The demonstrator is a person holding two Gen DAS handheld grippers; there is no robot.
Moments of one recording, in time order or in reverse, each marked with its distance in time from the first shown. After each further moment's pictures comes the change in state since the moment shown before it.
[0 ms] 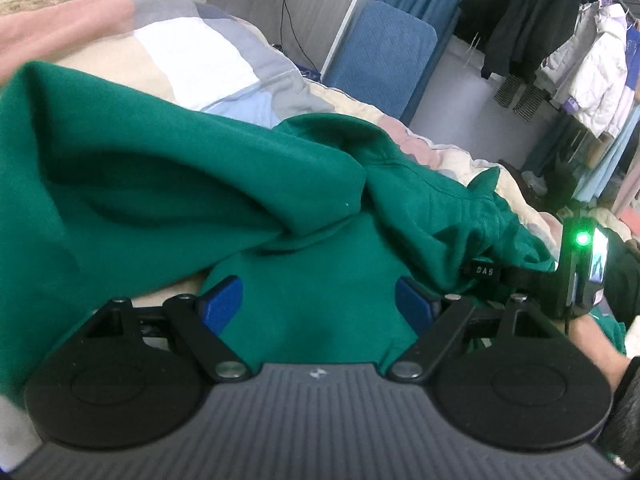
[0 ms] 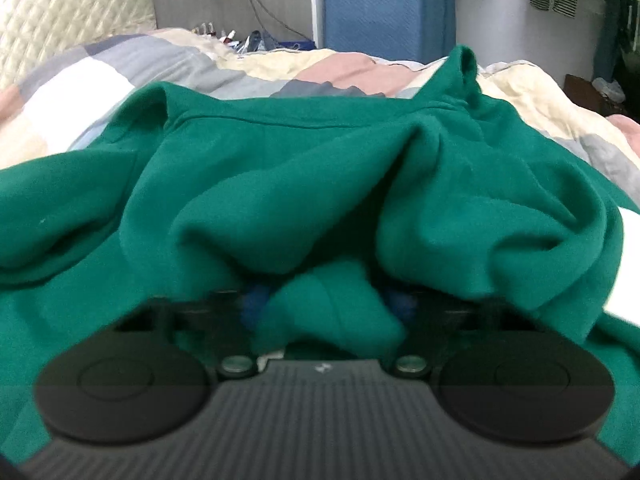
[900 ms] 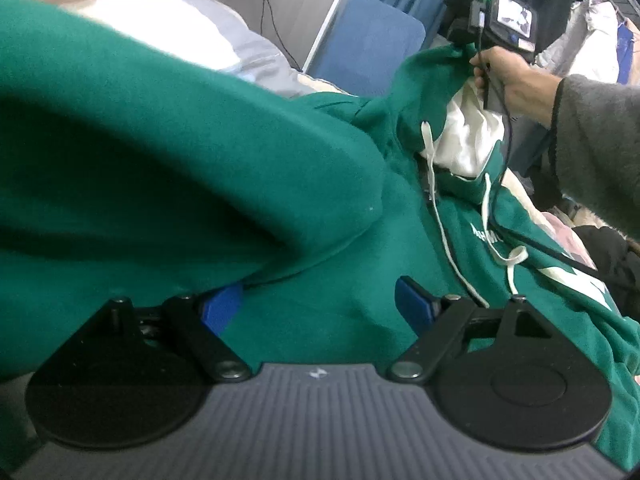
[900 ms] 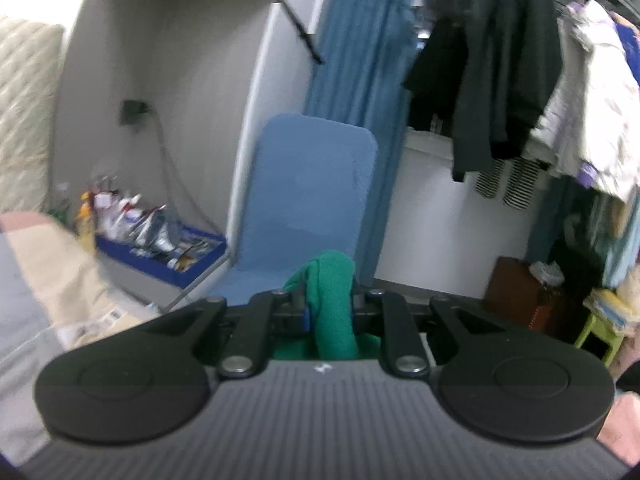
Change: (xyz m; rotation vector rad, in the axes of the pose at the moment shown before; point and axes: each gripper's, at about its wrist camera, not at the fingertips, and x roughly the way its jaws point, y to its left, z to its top) left arm 0.102 0.027 0.000 0.015 -0.015 -0.075; right arm 0.116 0.002 0.303 -0.091 -0.483 -0.327
